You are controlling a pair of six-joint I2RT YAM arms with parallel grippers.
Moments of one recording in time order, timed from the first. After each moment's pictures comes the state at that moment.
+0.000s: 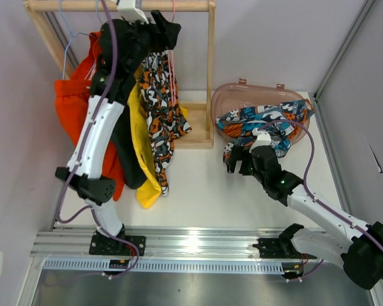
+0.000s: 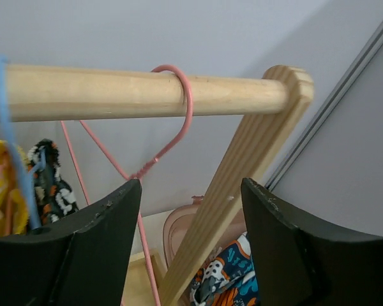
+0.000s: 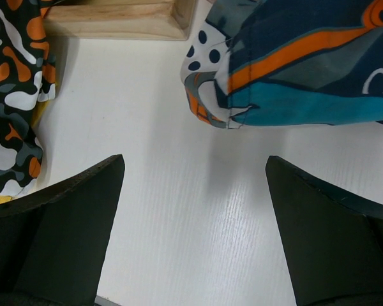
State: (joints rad) left arm -0.38 1.83 2.35 -0.35 0.05 -0.31; right arm 0.63 1.03 0.67 -0.14 0.22 0.48
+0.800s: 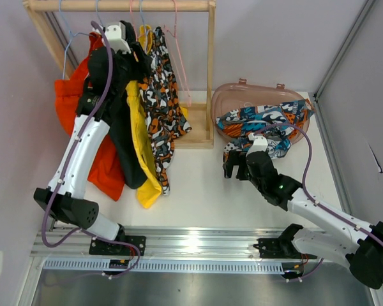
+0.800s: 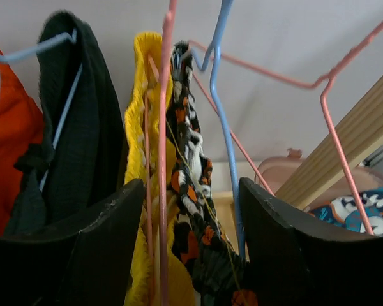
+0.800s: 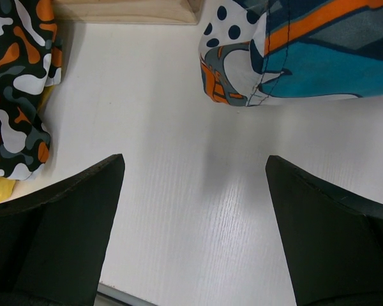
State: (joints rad) left arm -0.27 1.51 1.82 -0.33 -0.10 -0.20; right arm 0.75 0.99 0.67 -0.19 0.33 0.52
